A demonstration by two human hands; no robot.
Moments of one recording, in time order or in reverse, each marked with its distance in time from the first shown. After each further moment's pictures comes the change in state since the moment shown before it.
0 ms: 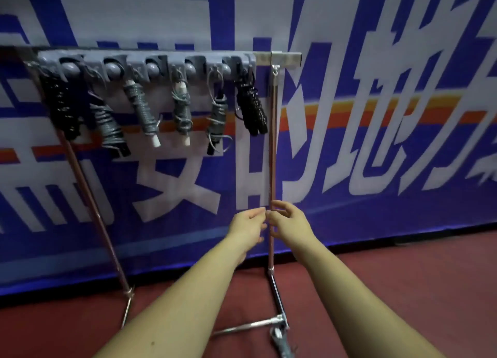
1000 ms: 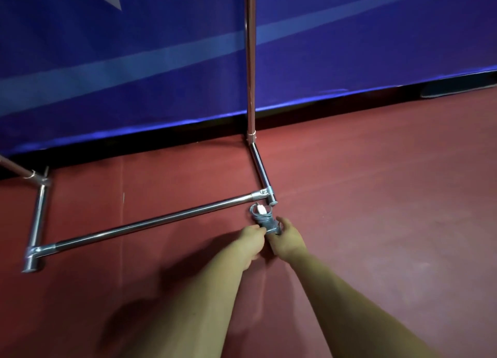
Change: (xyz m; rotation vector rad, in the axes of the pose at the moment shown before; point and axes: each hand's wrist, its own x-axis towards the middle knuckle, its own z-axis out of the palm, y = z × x) left_hand 0.103 -0.495 0.101 0.134 -0.144 -0.751; right_hand 0.006 0.523 0.021 -0.474 -0.058 0.611
